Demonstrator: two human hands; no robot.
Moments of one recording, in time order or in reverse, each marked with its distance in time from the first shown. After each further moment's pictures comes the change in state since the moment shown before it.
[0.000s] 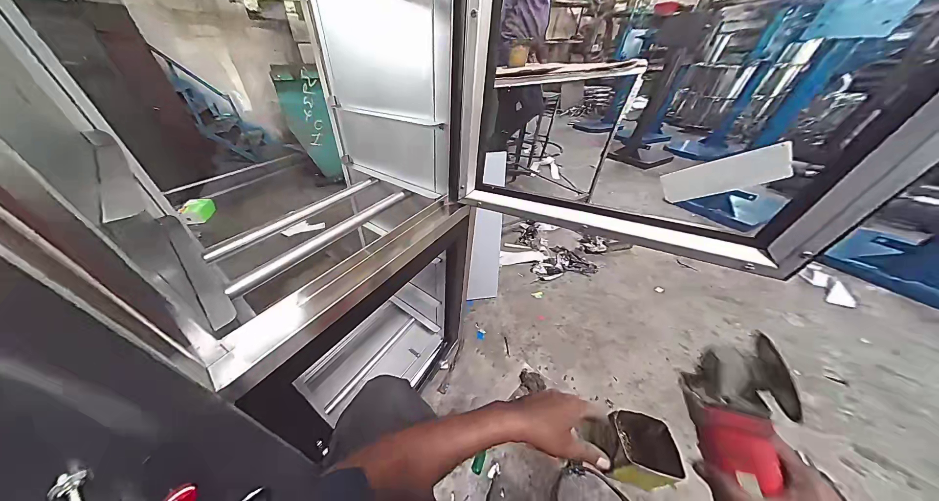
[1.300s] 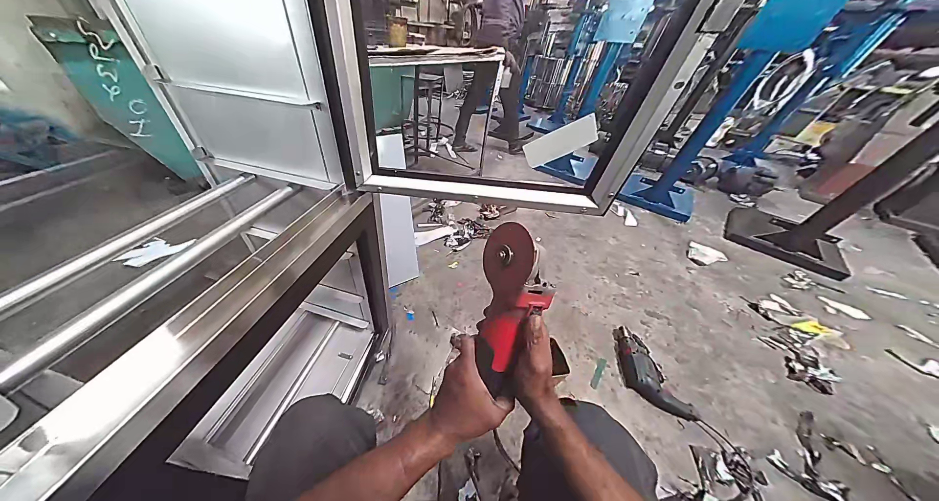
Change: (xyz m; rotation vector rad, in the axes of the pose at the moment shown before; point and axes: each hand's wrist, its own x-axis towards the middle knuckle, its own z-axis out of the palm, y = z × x) left_hand -0.047 0.028 0.037 0.027 0.887 -0.040; right_hand 0.034 -0.133 0.152 0.748 0.314 -0.175
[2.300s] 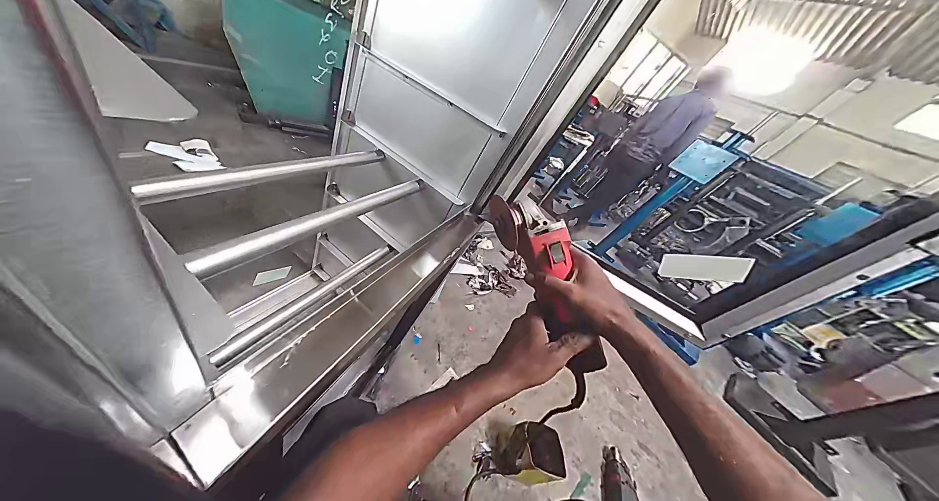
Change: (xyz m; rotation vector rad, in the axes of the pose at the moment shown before) left_hand 0.138 0.008 -0.086 -0.620 -0.016 -0.069; right_hand 0.185 -0.092 0.131 -0.964 -0.586 0.059
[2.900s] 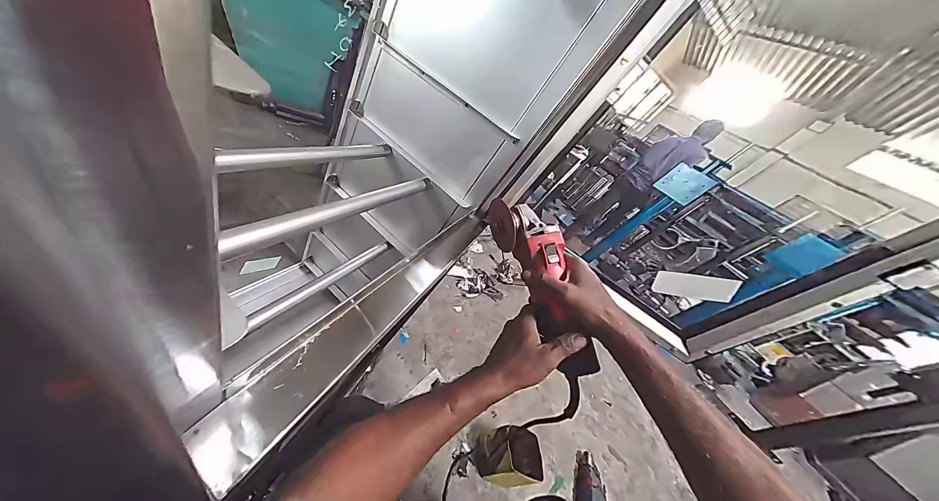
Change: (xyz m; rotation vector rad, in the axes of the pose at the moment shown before) left_hand 0.004 -0.002 -0.006 -0.125 0.023 -0.028; right_hand 0.016 -0.006 0.003 0.035 -0.050 0.004
